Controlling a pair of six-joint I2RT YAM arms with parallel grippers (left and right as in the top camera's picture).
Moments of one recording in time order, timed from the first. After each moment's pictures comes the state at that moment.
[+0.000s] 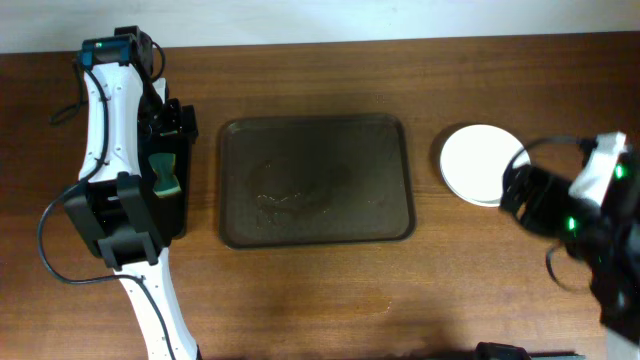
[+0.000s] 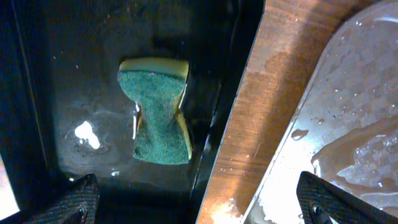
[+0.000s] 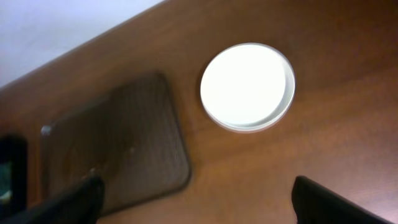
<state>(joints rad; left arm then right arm) 0.12 2.36 2.34 -1.56 -0.03 -0.09 -0.17 0.96 1.41 -1.23 -0.14 0.30</state>
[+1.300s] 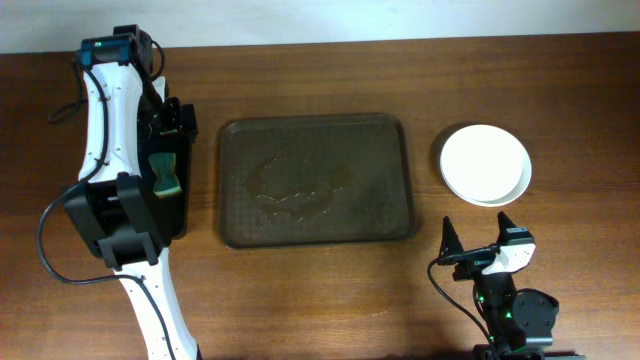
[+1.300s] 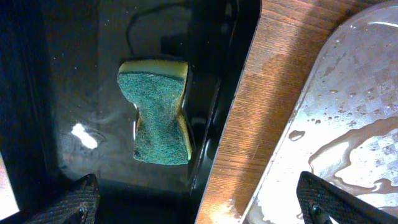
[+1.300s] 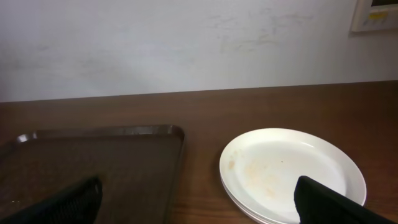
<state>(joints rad) 0.12 2.36 2.35 -1.56 -0.03 -0.09 -0.04 0.01 0.01 -0.06 -0.14 0.10</state>
